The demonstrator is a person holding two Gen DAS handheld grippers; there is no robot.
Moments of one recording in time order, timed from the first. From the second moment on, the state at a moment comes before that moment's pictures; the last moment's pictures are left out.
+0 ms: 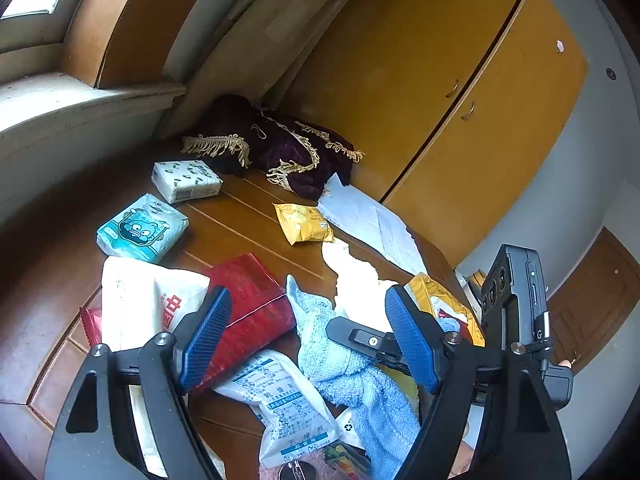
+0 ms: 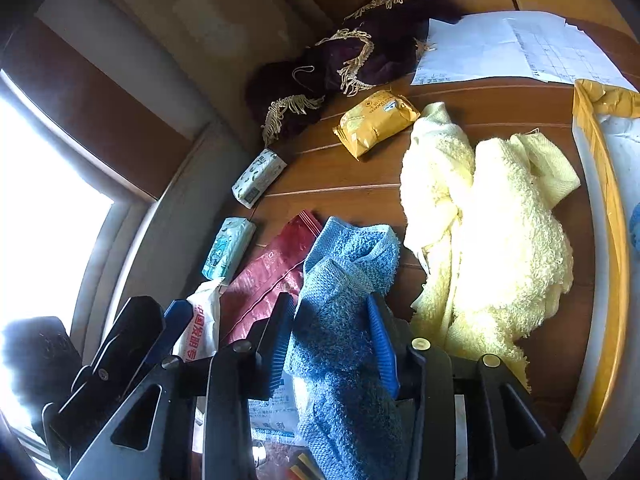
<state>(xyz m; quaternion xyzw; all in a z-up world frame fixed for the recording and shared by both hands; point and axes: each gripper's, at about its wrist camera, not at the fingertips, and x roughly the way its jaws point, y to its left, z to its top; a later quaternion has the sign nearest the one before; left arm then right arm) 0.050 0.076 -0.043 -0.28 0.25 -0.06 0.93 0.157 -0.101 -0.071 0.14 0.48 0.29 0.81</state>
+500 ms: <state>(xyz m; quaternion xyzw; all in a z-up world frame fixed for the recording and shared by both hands) 0.034 0.092 -0.038 -0.29 0.22 -0.03 0.93 0.142 -0.110 -0.044 0.12 0.43 0.29 0.85</state>
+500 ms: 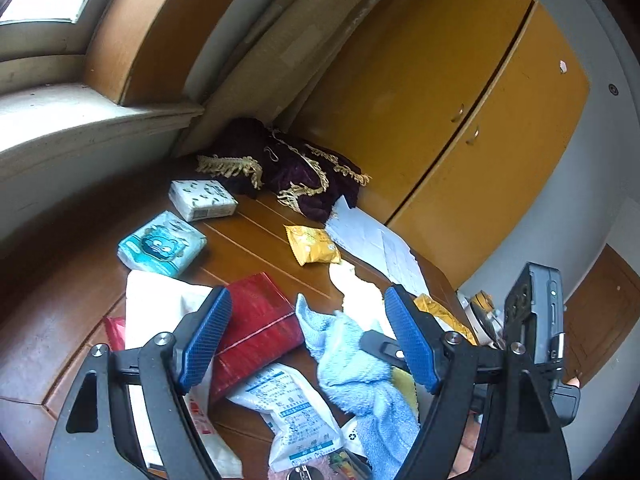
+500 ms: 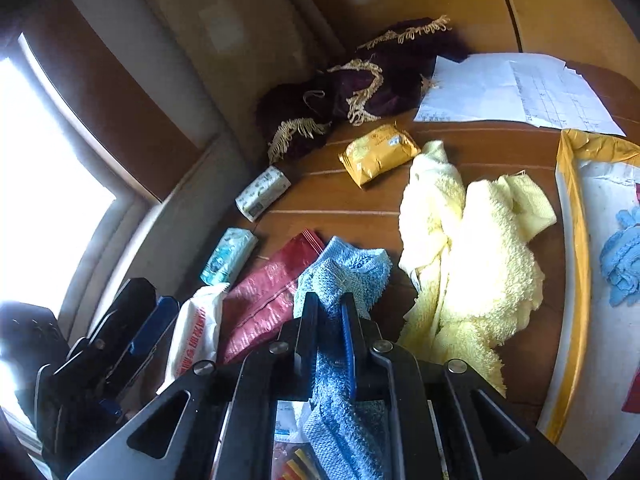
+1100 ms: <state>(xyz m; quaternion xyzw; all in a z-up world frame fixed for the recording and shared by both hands) 0.046 0.111 -0.063 -0.19 0.37 0.09 0.91 0.149 -0.107 -0.058 0.13 0.46 0.29 0.83</state>
